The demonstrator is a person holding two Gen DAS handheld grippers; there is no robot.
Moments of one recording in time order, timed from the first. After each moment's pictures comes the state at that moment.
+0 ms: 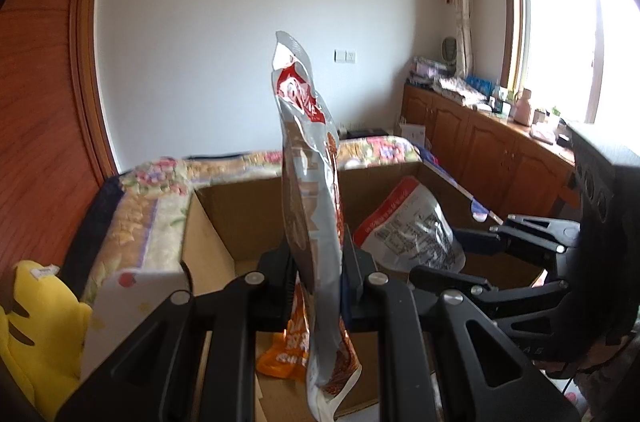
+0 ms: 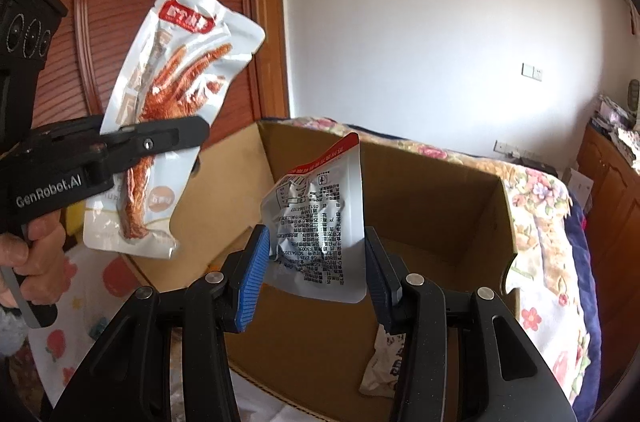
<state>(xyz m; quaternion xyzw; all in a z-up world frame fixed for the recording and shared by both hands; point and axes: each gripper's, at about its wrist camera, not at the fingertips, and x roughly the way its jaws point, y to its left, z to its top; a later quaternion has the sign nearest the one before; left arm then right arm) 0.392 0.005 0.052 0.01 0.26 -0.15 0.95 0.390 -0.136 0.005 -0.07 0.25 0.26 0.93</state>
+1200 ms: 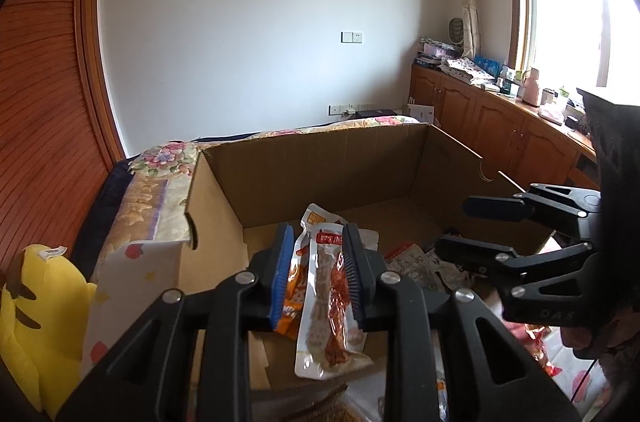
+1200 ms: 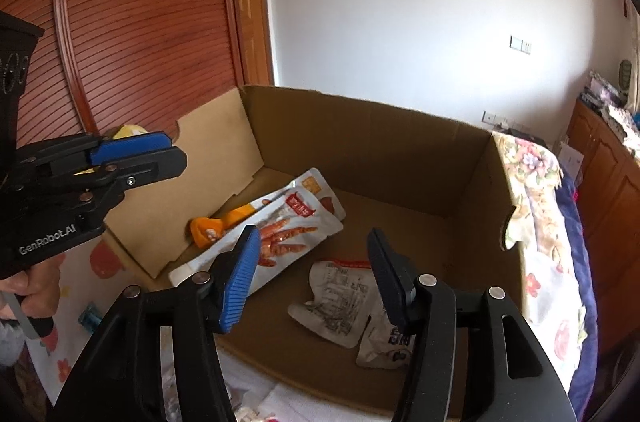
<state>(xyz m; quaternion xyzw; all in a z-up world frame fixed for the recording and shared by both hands) 0.375 0.010 0.034 0.03 0.28 -0.14 0.95 0.387 -0.134 -0.002 -0.07 0.30 0.23 0.92</state>
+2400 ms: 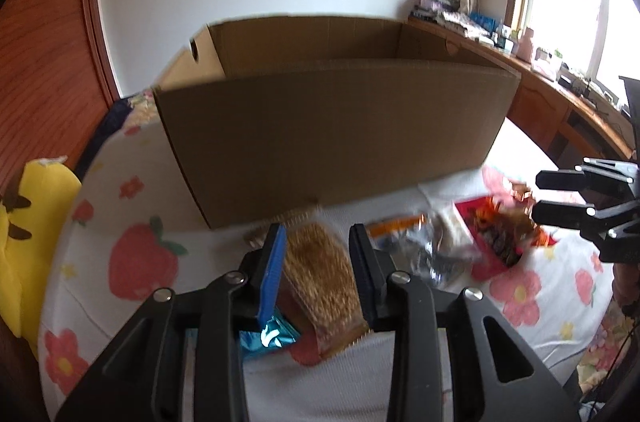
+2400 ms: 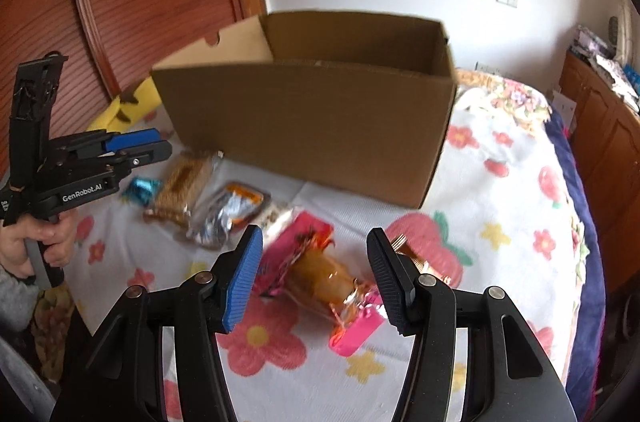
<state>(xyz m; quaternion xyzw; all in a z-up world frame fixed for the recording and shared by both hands) 0.277 0.017 -0.049 0.03 0.37 -0.14 0.92 0.259 -0.187 -0.048 -0.05 0.37 0.23 0.90</state>
